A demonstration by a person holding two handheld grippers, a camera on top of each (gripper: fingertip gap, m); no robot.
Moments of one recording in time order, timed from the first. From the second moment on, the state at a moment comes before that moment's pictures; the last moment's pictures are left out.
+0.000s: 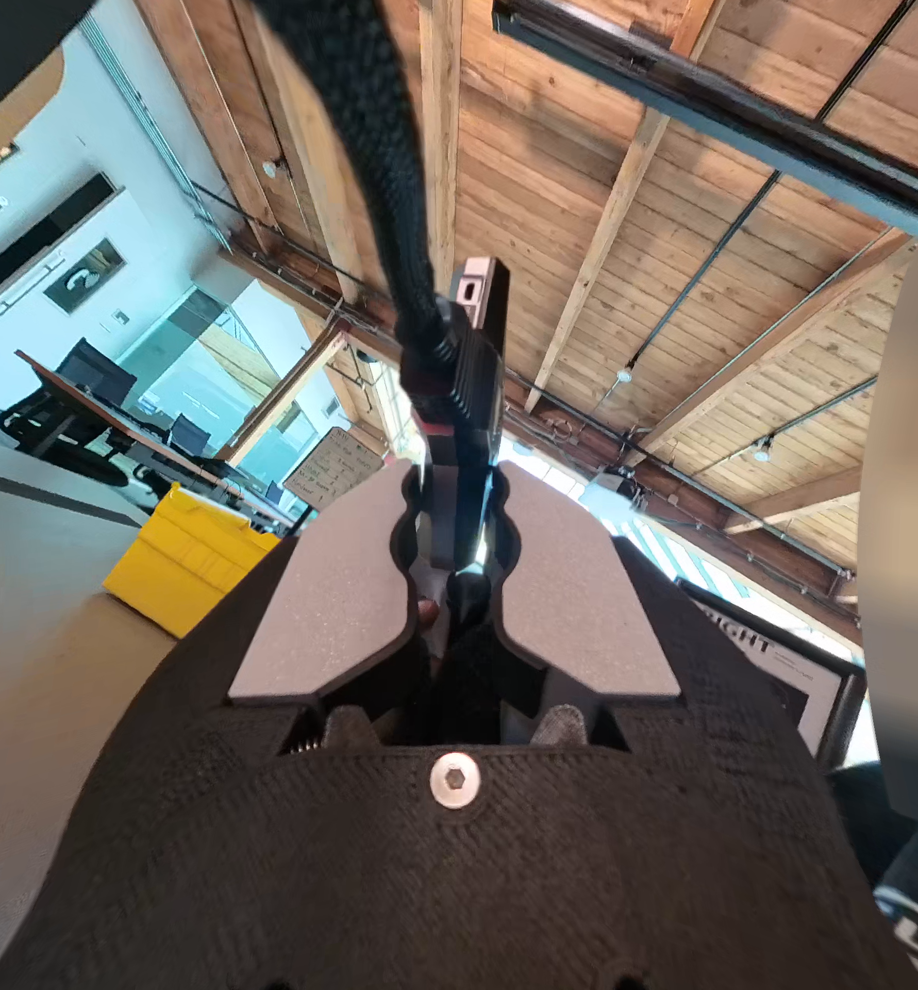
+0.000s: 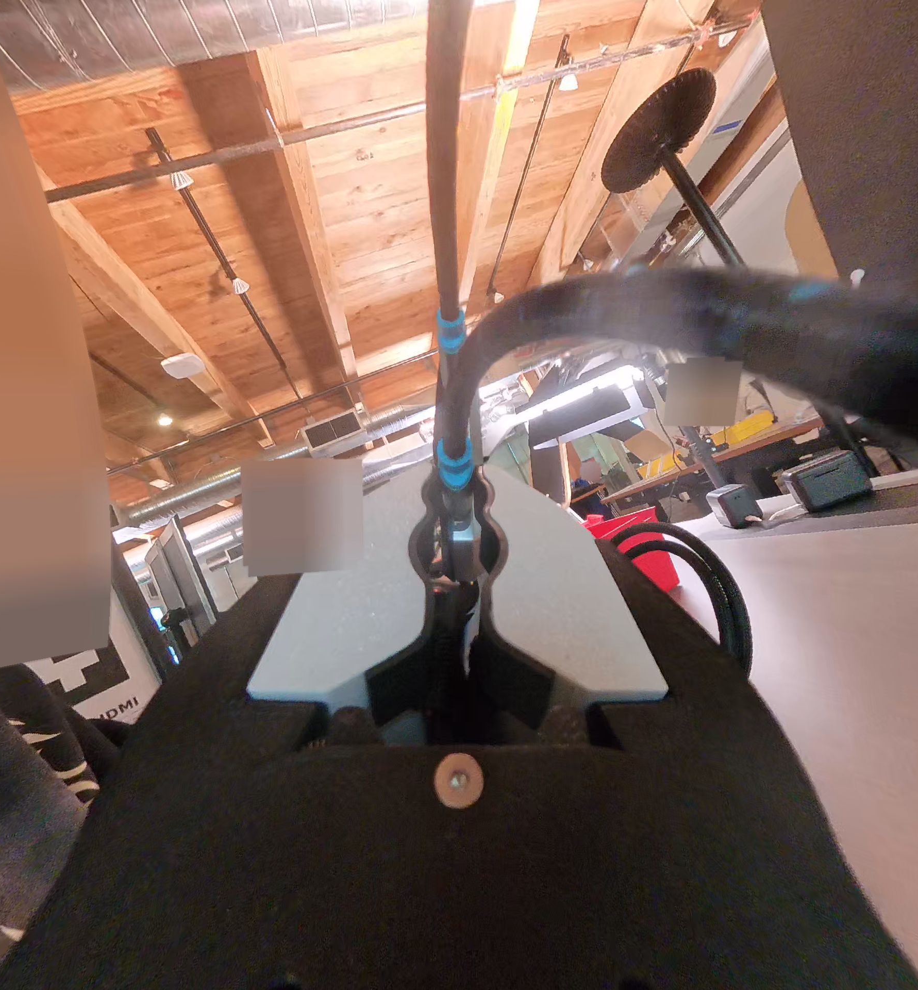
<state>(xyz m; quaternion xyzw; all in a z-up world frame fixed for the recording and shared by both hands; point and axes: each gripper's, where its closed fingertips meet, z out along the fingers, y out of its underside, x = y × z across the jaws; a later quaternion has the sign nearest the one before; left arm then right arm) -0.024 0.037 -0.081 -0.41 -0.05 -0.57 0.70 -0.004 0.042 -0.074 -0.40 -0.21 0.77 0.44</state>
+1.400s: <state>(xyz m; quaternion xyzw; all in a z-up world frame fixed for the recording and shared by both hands) -0.018 0.033 -0.085 -0.41 -0.07 -0.53 0.73 -0.015 0.041 -0.079 -0.42 -0.14 0.83 0.35</state>
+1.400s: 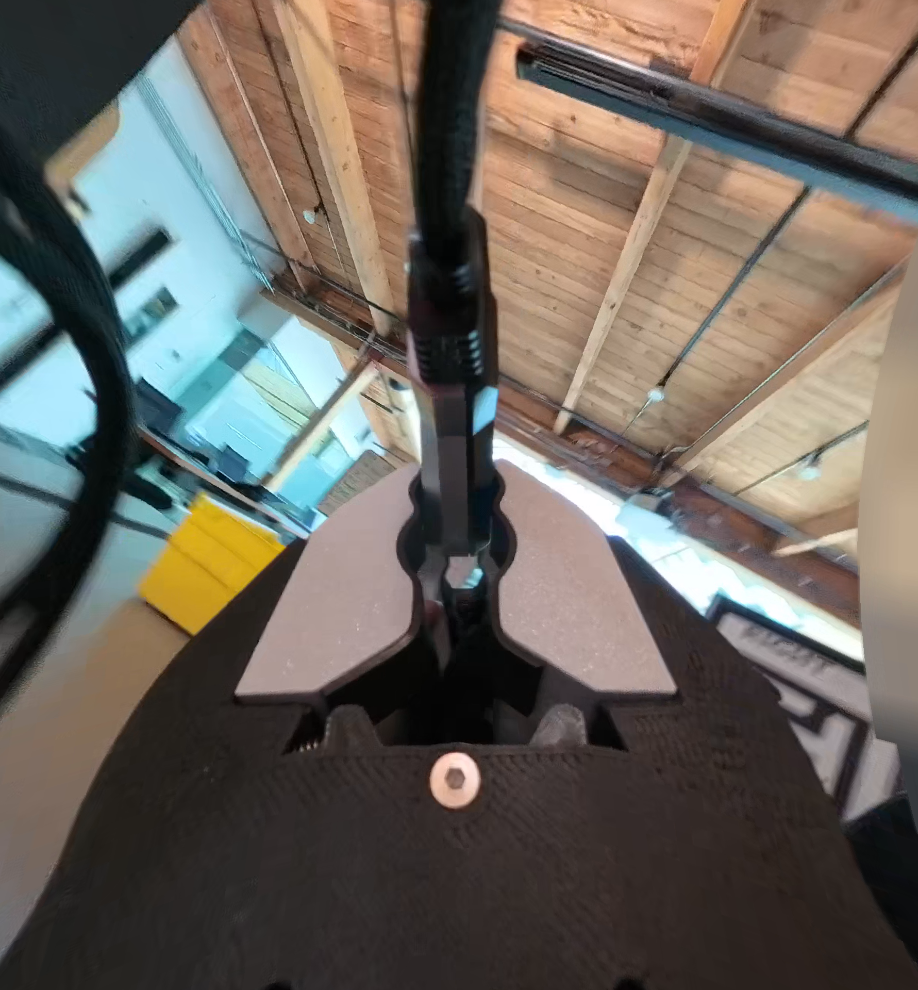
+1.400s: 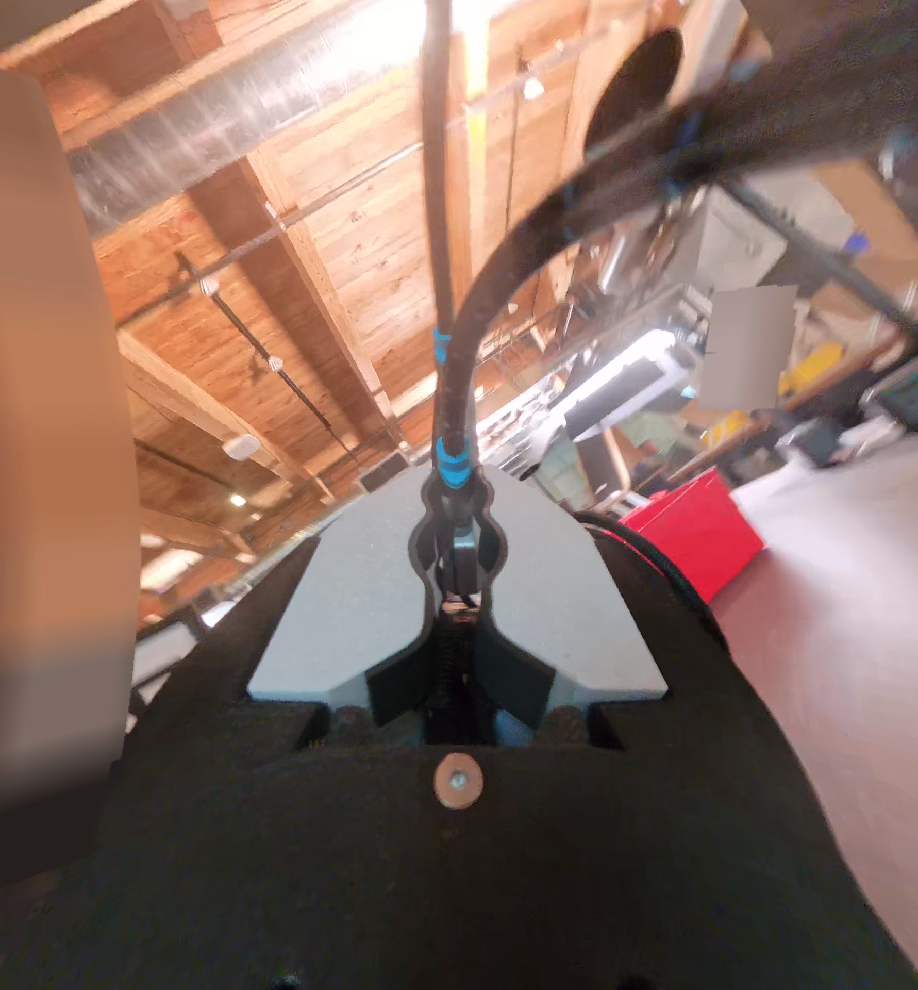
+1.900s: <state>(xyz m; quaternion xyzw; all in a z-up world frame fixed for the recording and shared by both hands) -0.024 0.035 -0.090 -0.40 -0.11 -0.56 0.72 -0.016 0.043 -0.083 -0.43 -0.12 0.82 0.35</state>
